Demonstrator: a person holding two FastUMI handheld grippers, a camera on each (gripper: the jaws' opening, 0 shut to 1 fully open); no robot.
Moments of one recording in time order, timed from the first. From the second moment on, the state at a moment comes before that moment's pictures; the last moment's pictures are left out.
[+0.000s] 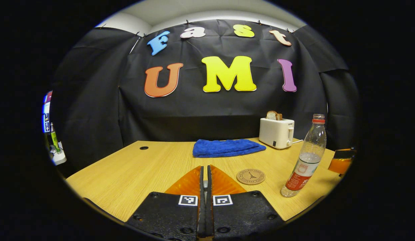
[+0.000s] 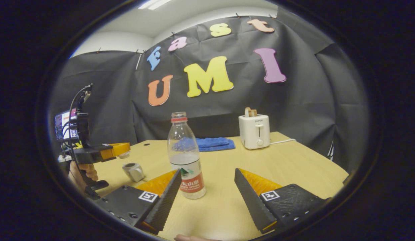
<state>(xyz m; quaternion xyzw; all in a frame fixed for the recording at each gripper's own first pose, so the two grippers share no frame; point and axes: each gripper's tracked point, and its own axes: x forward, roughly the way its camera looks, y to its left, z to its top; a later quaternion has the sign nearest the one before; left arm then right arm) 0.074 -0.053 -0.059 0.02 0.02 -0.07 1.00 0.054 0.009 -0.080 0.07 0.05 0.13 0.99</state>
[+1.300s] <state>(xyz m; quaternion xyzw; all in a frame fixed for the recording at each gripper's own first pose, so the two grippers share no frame) 0.015 -0.015 -0.030 0.02 0.03 -0.08 1.00 0.117 0.072 -0.082 -0.02 0.07 0.09 0.99</state>
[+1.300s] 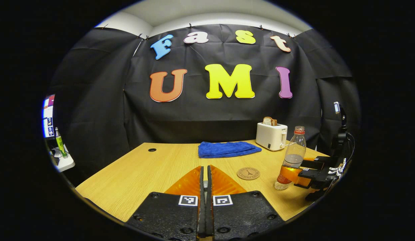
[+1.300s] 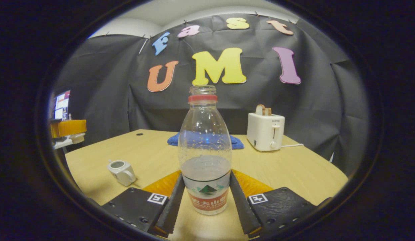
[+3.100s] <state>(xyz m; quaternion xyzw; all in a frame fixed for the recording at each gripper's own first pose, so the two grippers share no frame) -0.002 0.045 -0.016 0.01 0.04 -0.10 0.99 0.162 0.168 -0.080 -0.72 -0.01 0.04 0.69</state>
